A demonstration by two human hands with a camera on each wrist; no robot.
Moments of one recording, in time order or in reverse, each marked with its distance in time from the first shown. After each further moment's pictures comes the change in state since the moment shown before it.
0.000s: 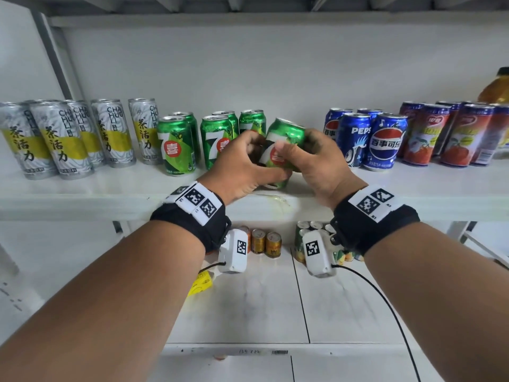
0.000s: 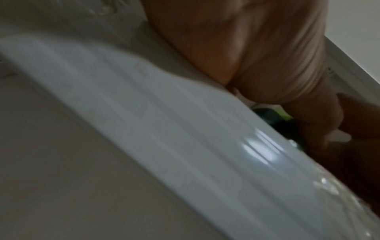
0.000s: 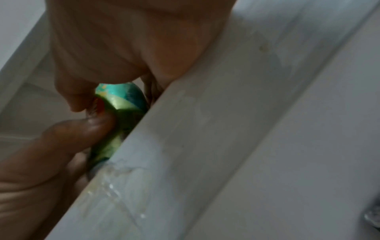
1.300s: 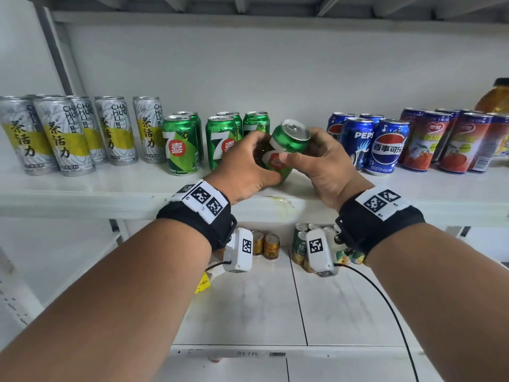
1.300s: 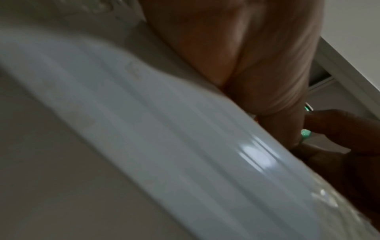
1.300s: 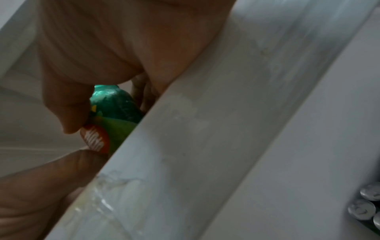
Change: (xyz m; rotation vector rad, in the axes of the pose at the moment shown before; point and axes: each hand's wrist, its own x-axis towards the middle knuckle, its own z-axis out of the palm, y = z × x) left_hand 0.004 -0.001 0.000 0.113 0.012 0.013; right_hand 0.005 0.006 -0.003 0.130 -0.033 -0.007
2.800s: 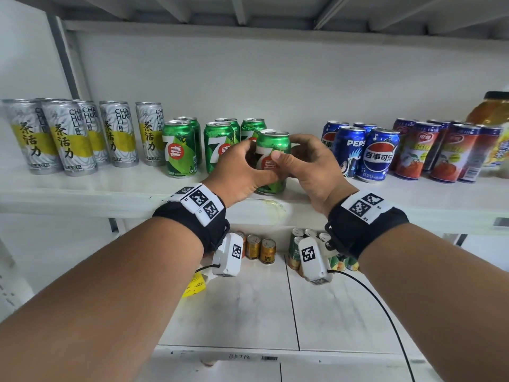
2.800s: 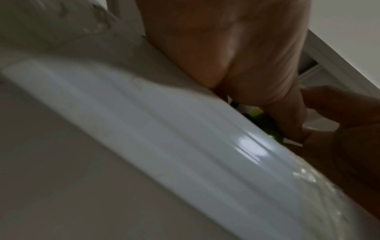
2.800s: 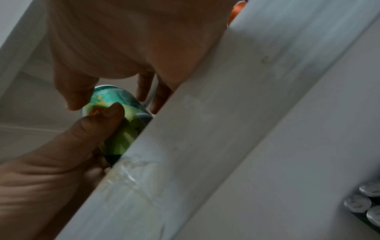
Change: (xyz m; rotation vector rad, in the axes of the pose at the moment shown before) left_hand -0.013 0.017 0.003 -0.043 0.038 -0.032; right_hand -0.006 -0.008 0.005 -0.098 0.033 -0.011
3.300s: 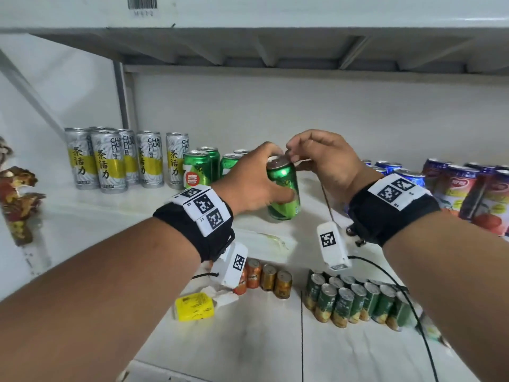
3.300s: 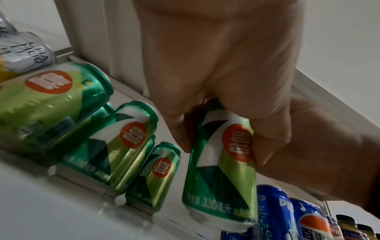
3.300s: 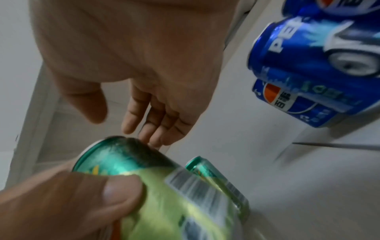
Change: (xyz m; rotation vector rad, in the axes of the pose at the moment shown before) left_hand 0.027 0.049 -0.001 0.393 0.095 0.052; right_hand 0.073 -0.057 -0.014 -0.081 -0.262 -0.125
